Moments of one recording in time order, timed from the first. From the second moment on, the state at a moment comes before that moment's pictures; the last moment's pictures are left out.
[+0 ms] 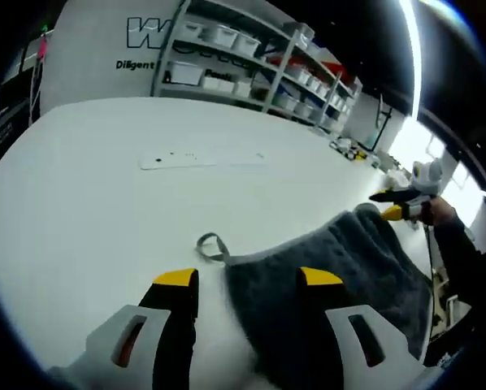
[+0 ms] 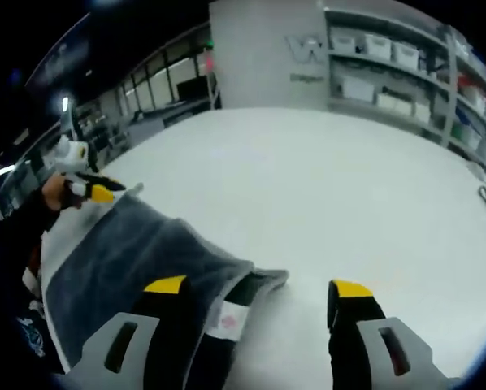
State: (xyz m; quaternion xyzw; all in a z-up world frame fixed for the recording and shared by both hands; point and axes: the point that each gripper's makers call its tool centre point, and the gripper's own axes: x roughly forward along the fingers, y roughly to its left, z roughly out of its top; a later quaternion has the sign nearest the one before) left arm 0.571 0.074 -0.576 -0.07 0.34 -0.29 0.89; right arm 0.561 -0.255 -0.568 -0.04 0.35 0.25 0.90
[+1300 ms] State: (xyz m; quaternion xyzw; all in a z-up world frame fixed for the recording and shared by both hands) left arm 0.574 0.070 -0.599 -0.01 0.33 -0.30 0.89; right arm 0.551 -0.247 -0.602 -0.07 0.38 0.24 0.89
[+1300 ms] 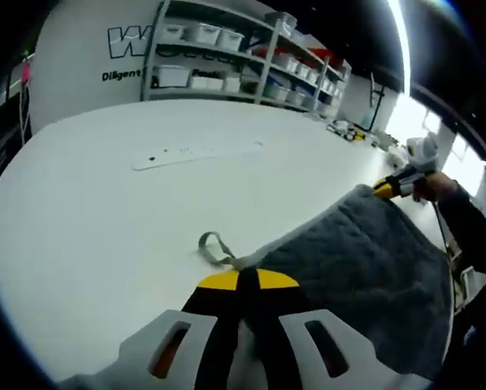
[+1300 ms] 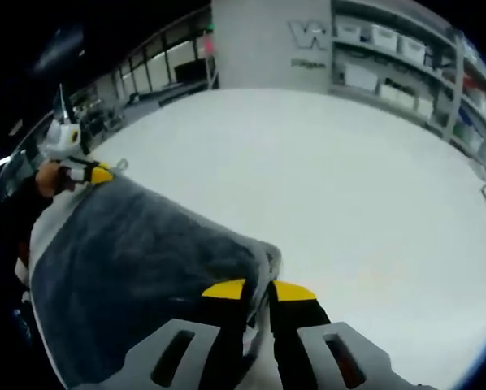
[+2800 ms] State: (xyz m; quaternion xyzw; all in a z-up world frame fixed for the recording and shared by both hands) left arm 0.609 0.086 -0.598 0.03 0.30 -0.28 0.91; right arm 0.587 -0.254 -0.603 -0.06 0.35 0.23 0.91
